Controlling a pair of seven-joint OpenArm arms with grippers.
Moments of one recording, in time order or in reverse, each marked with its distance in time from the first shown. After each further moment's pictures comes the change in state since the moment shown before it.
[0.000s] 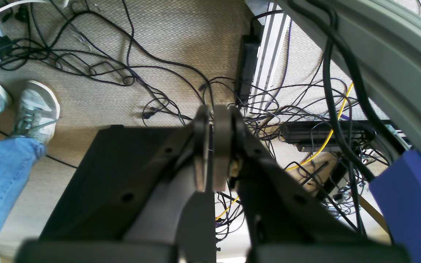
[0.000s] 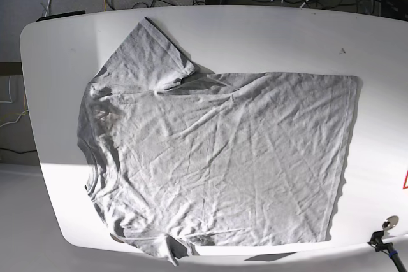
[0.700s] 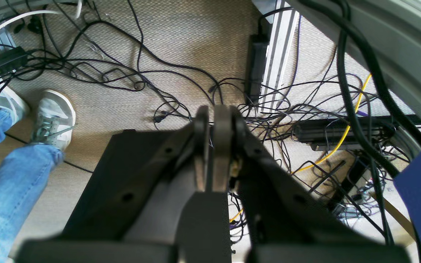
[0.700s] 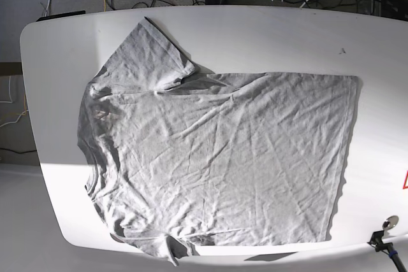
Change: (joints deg) left arm 1.0 -0.3 1.6 0.0 1.3 0.4 -2.1; right arm -0.1 0.3 -0.7 0.9 0.2 -2.3 -0.6
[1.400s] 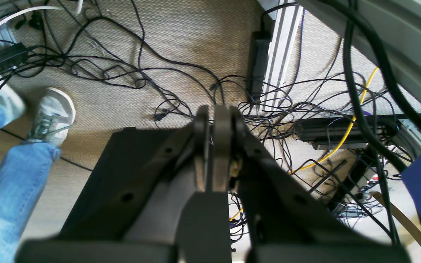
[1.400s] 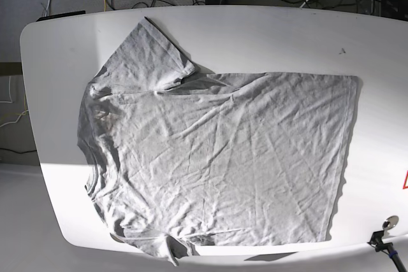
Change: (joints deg) left arm 1.2 0.0 -0.3 1.1 0.2 0.0 0.4; right arm -1.0 0.9 -1.6 1.5 2.5 -0.6 0.0
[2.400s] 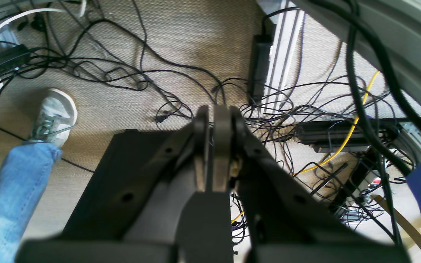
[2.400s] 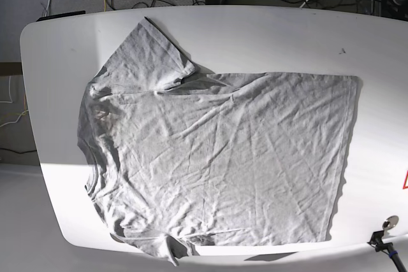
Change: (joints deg) left arm 0.1 -0.7 -0.4 0.5 0.0 -0.2 -0.2; right arm -0.9 -0.1 0.0 0.7 0.0 0.9 0.2
